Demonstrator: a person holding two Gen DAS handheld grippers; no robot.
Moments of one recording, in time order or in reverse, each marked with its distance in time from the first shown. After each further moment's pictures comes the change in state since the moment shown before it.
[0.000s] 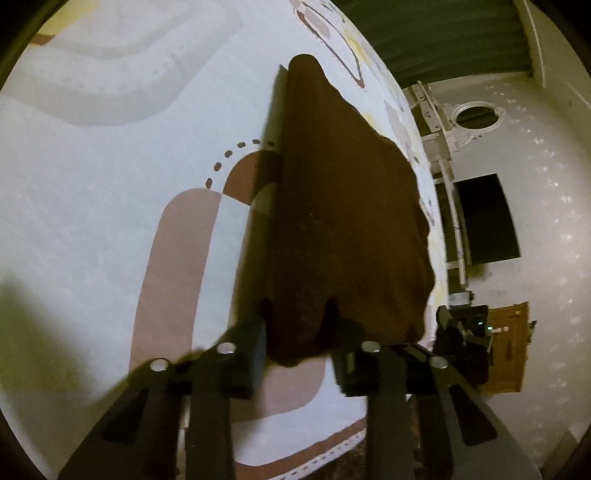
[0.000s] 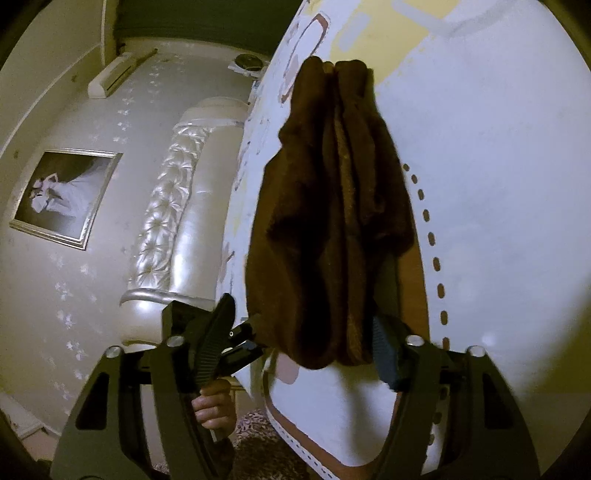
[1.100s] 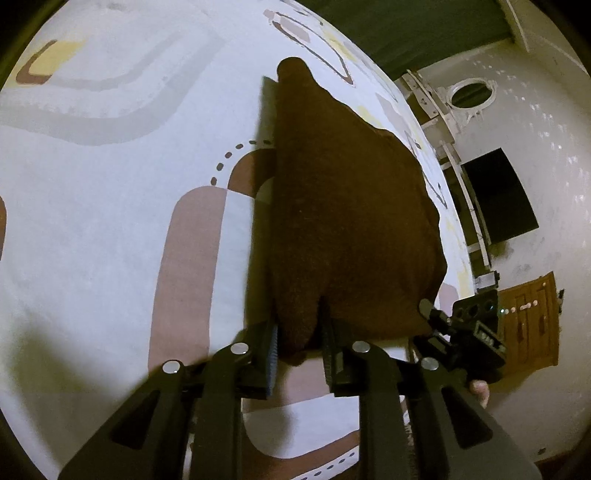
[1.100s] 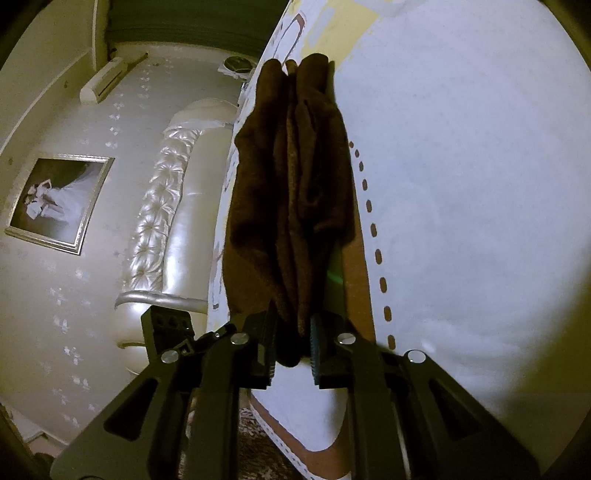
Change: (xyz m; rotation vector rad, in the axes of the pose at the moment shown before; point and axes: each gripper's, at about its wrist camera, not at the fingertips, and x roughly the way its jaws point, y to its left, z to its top) left arm -0.001 -0.007 -0.007 0.145 -0.039 0.085; right arm -0.011 -0.021 -0.016 0.029 -0.011 -0.004
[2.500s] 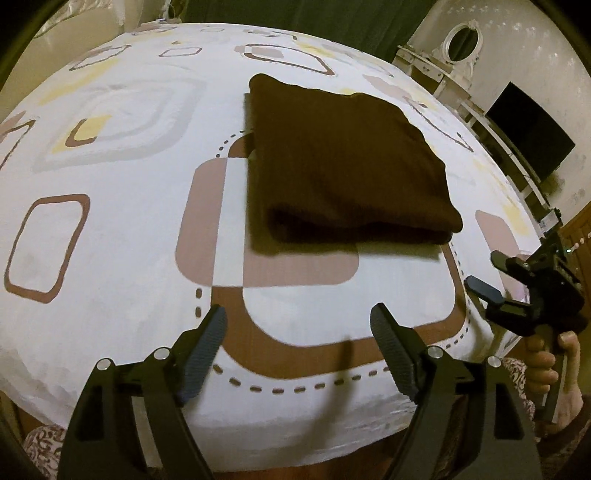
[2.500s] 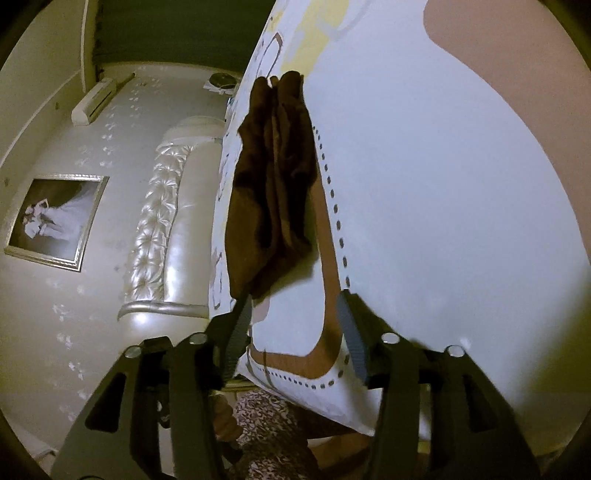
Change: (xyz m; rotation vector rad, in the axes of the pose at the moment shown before) left arm -0.014 -0.045 -0.066 0.273 -0.082 0.327; right arm -0.063 -0.005 -0.048 0.053 -0.054 -0.049
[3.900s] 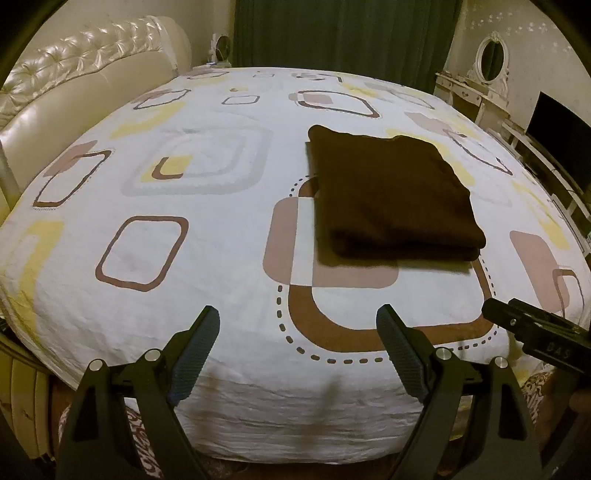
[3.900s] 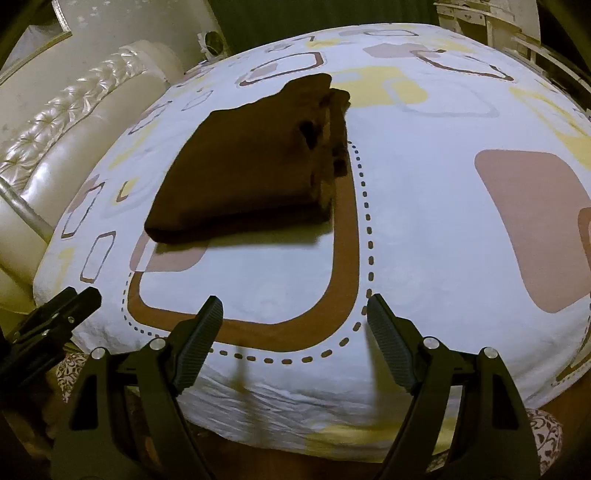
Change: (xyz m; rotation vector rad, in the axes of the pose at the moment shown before) left arm -0.055 -0.008 -0.029 -0.013 -0.175 0.265; right arm 0.044 0.089 -0.069 -0.540 -0.121 -0.671
